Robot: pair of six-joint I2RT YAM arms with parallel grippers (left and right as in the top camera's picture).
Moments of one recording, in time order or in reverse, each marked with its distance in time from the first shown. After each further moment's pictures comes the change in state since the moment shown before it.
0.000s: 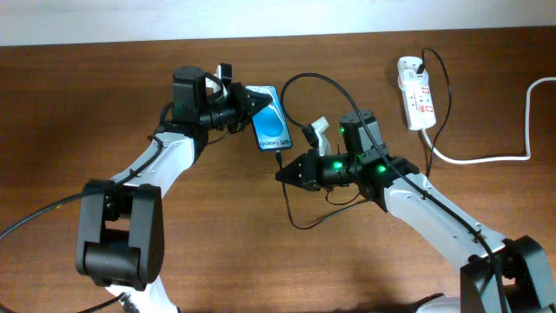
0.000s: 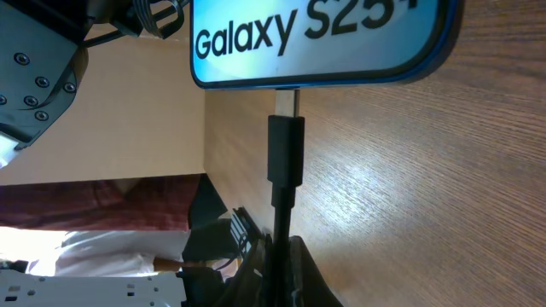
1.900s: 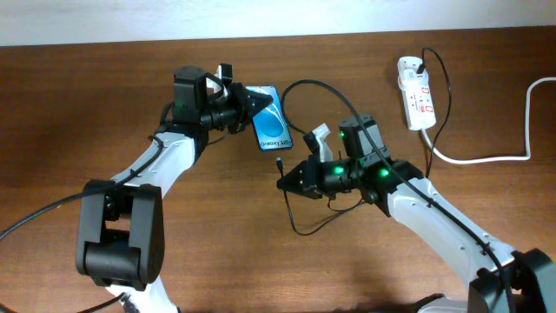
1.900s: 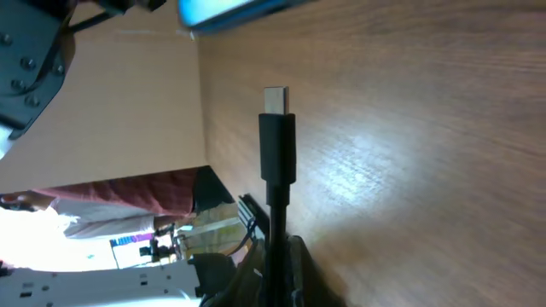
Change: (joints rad) left arm 0.000 0.000 0.000 -0.003 -0.006 0.001; right arm 0.010 -0.046 0.000 -0.108 0.010 0.036
